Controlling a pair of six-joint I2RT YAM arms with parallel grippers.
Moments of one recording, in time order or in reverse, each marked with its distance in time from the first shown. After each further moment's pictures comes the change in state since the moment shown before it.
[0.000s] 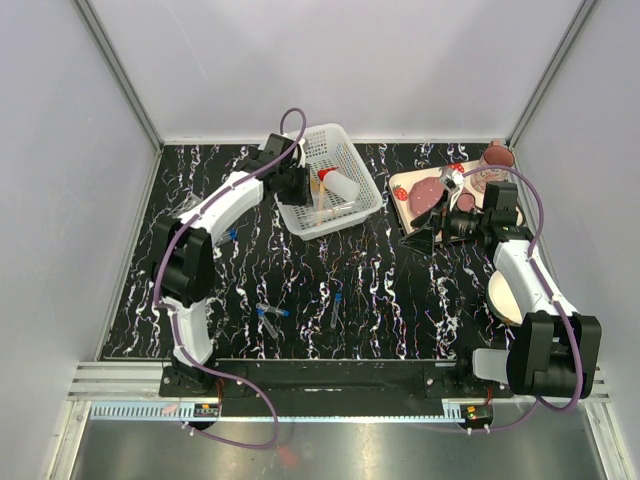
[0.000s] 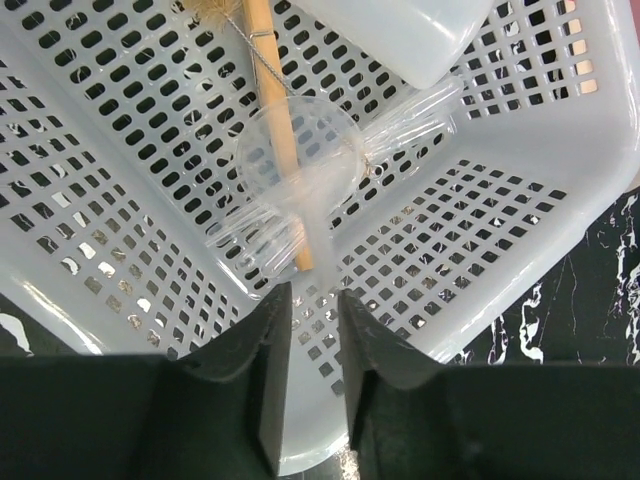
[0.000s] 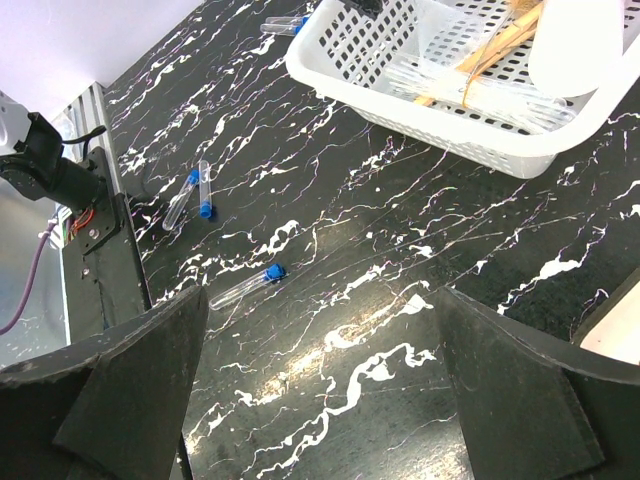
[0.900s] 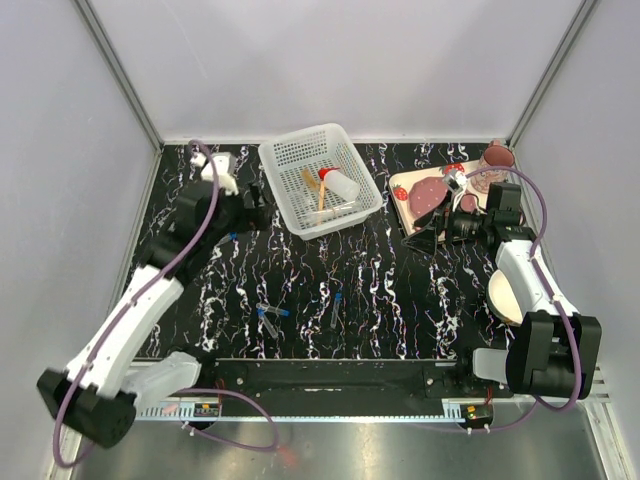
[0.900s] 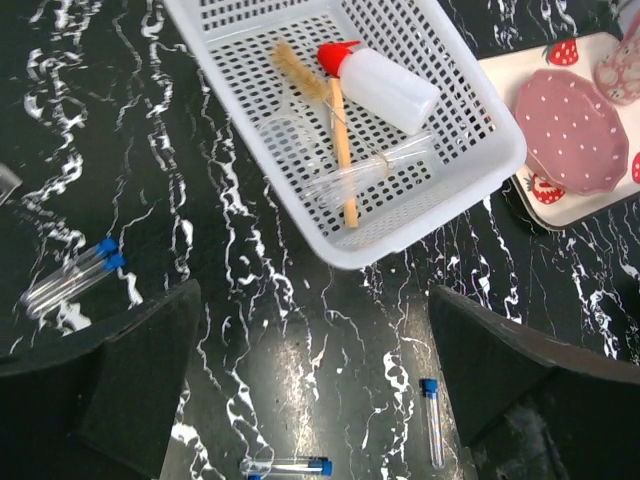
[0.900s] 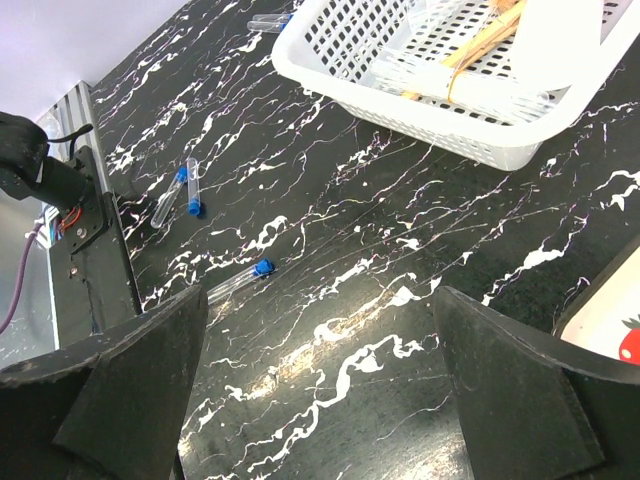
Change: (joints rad) left arm 0.006 -0.828 -0.504 0.110 -0.233 0.010; right arm -0.023 0.000 0.000 -0.019 0.003 -0.032
